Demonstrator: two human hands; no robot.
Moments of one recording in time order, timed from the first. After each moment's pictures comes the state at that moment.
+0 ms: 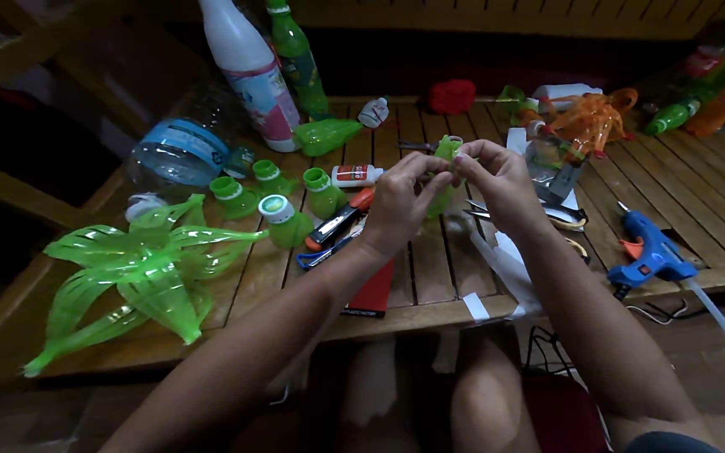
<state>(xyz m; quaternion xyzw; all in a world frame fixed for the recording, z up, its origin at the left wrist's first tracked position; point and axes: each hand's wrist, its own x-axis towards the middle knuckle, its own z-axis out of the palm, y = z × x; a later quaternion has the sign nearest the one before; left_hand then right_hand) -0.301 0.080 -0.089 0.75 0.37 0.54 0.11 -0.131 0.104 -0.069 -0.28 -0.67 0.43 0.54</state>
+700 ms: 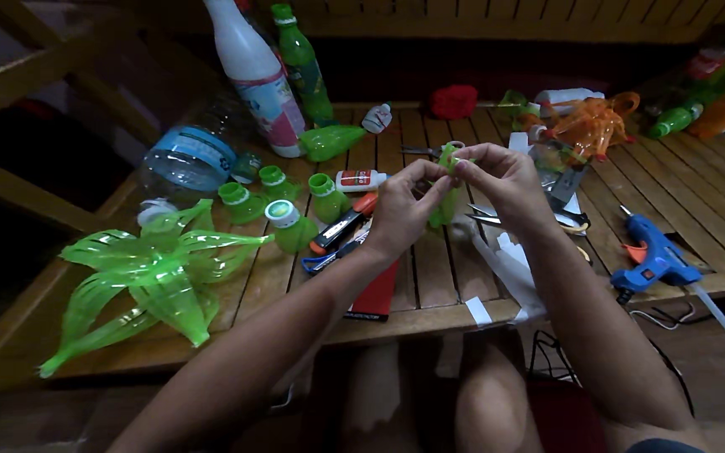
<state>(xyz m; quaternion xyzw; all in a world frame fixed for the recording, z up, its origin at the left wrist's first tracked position) -0.297 0.079 -0.090 0.69 0.37 0.57 0.25 -0.126 0.102 -0.061 -0.28 -0.69 0.41 0.52</state>
